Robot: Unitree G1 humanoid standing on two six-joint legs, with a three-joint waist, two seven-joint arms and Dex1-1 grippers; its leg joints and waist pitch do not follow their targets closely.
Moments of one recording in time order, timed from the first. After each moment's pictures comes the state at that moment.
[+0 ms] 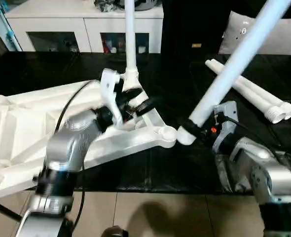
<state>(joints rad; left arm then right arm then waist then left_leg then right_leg) -0.44 0.22 -0.01 0.02 -0.39 0.52 -0.55 -0.25 -0.26 -0.09 -0.07 0.36 0.52 0.48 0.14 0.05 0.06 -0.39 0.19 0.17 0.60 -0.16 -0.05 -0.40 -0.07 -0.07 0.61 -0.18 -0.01</state>
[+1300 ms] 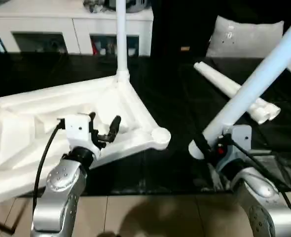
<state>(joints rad) -0.03 0.12 0.03 -0.29 -0.18 0.34 -0.19 0.04 -0.18 -0.03 -0.35 0.27 0.49 0.29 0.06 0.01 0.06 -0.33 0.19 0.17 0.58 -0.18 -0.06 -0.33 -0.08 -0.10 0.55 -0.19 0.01</state>
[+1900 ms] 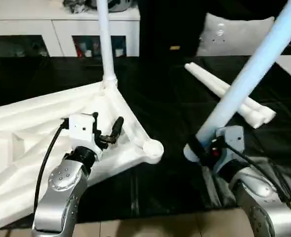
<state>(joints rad) -0.04 0.13 0.00 -0.29 -0.16 0.34 -0.20 0.04 -0.22 0.01 -0.35 0.26 0.49 0.33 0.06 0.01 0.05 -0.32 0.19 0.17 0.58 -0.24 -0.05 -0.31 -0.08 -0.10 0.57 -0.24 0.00</state>
